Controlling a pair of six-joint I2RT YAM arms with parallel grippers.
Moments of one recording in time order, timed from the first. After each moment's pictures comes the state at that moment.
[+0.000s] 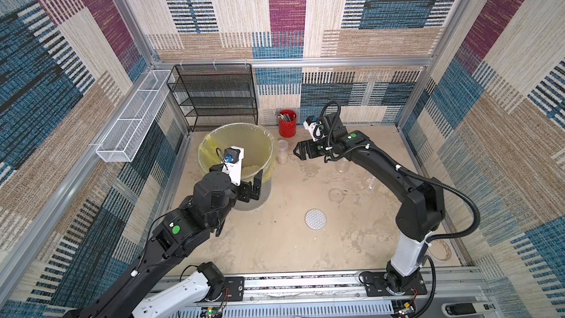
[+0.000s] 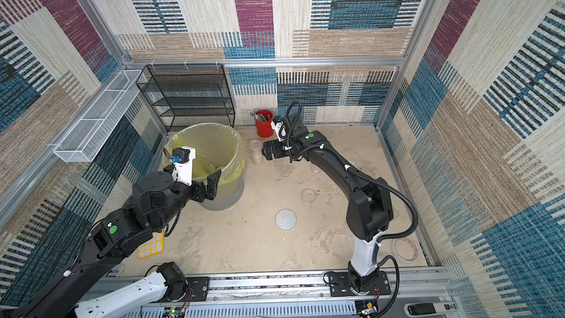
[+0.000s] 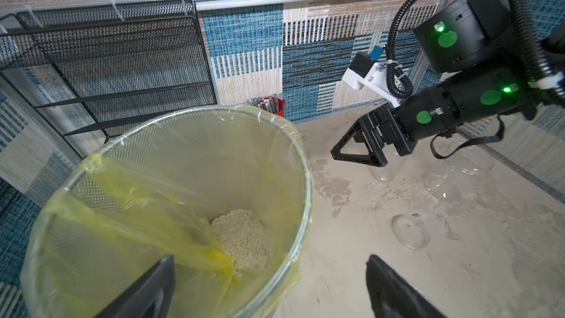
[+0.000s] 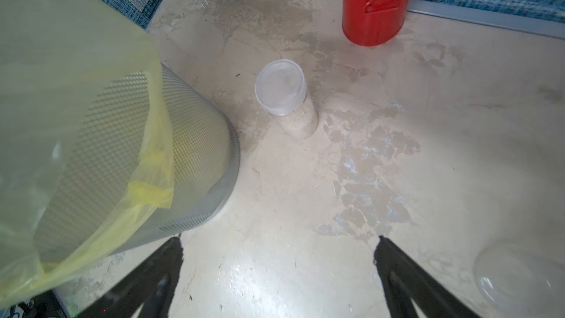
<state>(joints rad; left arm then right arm) -0.76 0.80 1.11 -0.65 -0.45 -0.14 0.53 1.88 1.74 -0.63 -0.22 0.20</state>
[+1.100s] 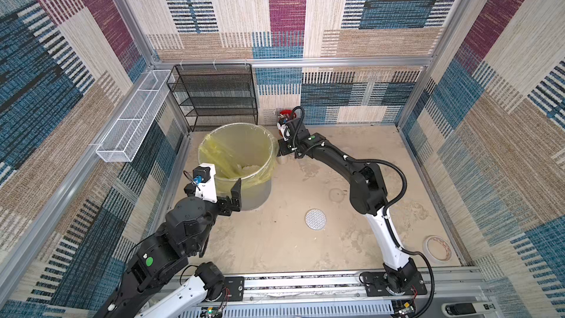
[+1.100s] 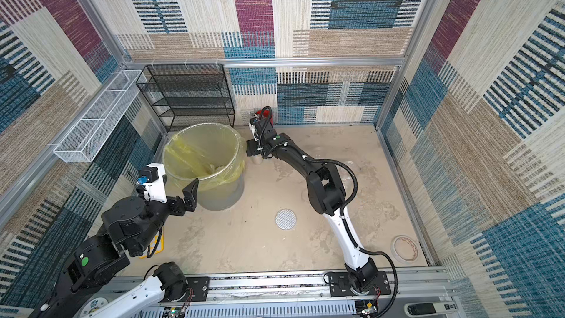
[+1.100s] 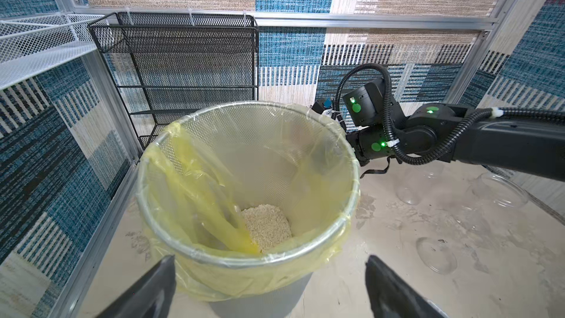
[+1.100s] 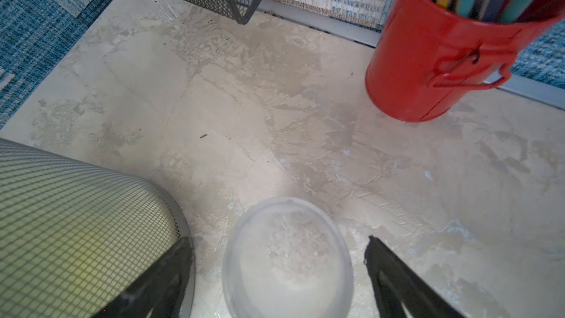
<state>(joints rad) -0.76 0.56 0.98 -0.68 -0.57 -0.19 0.60 2.39 2.17 -0.52 -0.07 0.16</state>
